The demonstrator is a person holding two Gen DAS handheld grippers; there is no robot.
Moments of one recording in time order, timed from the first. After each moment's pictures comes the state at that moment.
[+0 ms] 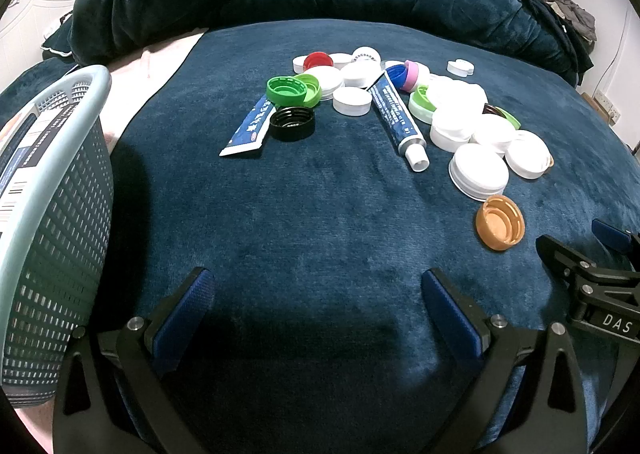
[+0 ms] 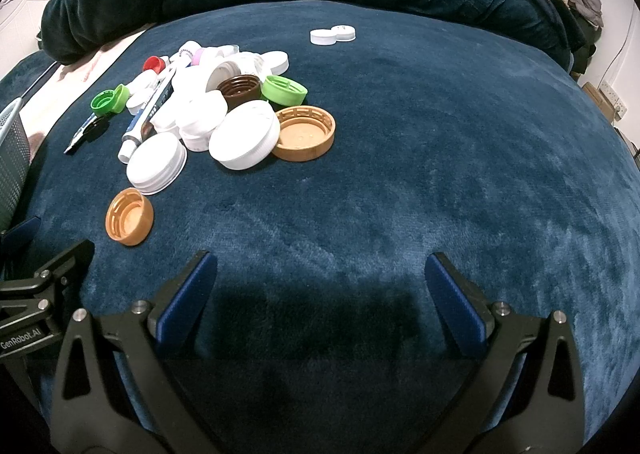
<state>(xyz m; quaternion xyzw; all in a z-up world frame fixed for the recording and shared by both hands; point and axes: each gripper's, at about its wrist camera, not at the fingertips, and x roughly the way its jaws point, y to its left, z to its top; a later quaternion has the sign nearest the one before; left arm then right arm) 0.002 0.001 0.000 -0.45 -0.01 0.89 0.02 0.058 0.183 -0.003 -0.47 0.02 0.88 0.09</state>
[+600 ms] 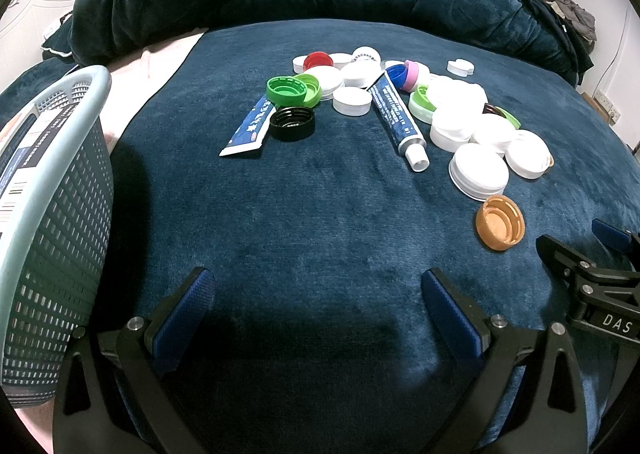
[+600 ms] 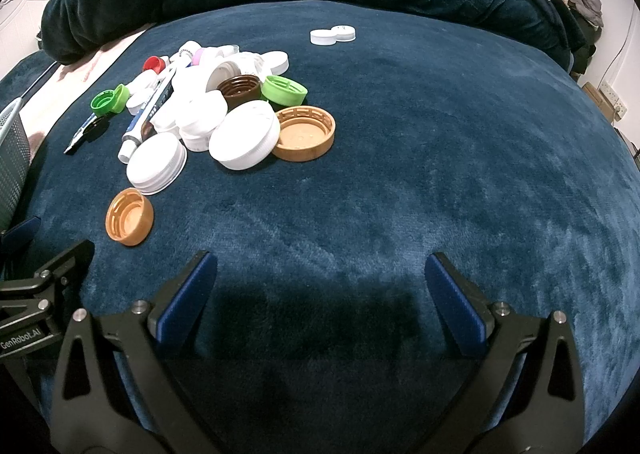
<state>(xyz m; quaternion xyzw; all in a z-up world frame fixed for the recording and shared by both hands) 0.002 0.000 0.000 -0.45 -0.01 0.89 0.02 0.058 0.183 -0.003 -0.47 0.02 0.88 0.09</state>
